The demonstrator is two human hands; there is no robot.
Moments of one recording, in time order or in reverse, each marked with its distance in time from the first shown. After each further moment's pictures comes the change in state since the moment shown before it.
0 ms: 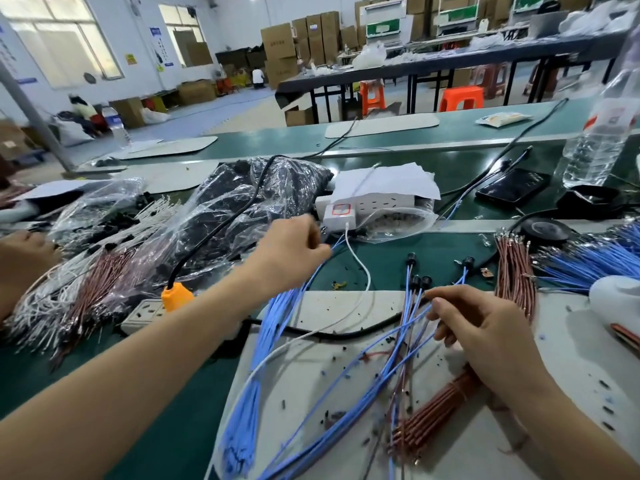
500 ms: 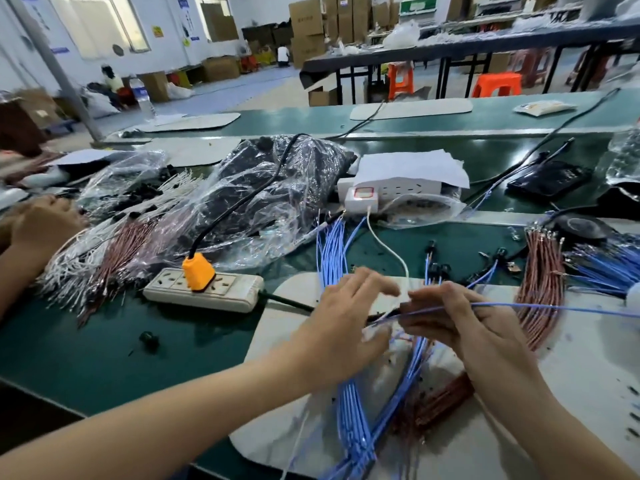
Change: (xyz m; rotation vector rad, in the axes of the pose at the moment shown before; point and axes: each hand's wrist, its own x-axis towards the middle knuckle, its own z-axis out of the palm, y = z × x) left_hand -0.081 0.002 0.063 -0.217 -0.038 0.409; right_hand -0.012 -0.009 0.030 0.531 -0.129 0.159
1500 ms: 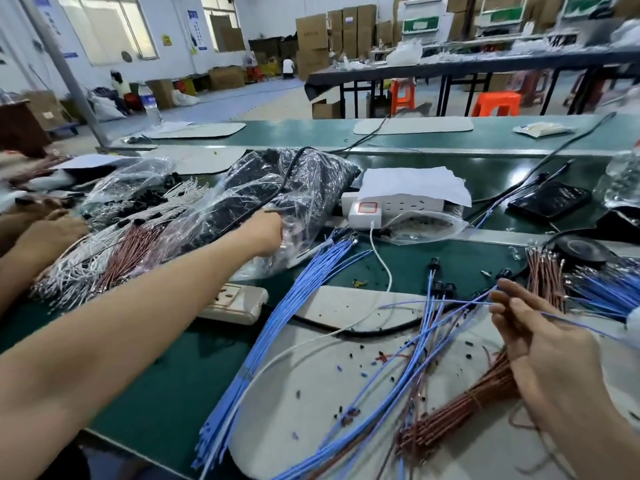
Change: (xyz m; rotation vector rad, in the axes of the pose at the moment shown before) left_hand 0.085 -0.140 -0.086 0.446 -0.207 -0.679; right_hand 0.019 -0.017 -0.039 0.304 0.420 0.129
